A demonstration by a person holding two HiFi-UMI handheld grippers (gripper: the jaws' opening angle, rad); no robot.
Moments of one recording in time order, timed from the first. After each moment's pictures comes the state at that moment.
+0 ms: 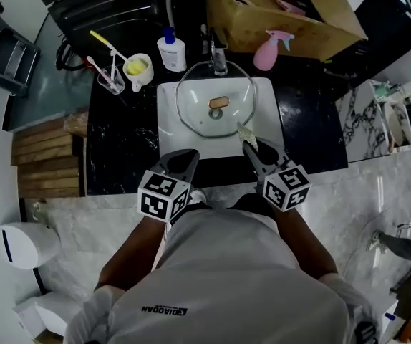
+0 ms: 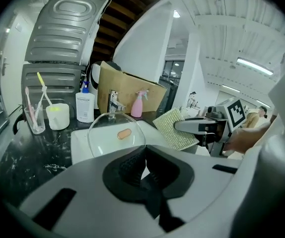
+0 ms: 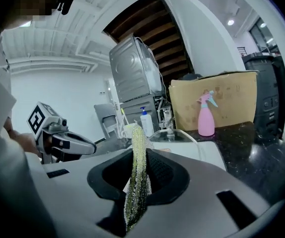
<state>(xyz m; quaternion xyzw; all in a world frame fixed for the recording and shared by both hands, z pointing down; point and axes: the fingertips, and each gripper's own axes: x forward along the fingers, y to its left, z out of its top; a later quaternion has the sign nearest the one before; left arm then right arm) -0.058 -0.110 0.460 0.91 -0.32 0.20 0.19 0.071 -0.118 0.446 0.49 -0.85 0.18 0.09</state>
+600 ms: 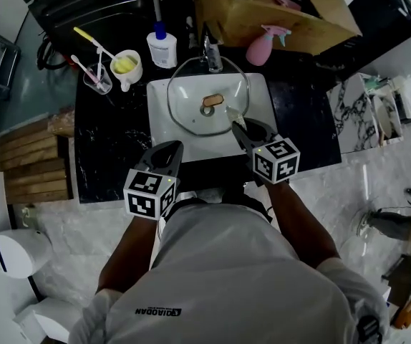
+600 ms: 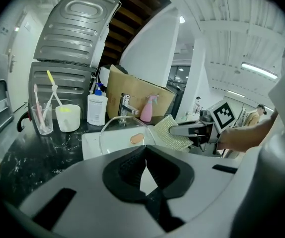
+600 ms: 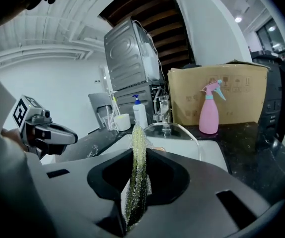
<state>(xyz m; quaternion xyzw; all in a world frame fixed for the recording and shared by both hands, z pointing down) -0.089 -0.150 0.466 0.90 -0.35 0.17 0.20 0.065 -0.182 0.479 0.50 -0.83 0.20 0.16</state>
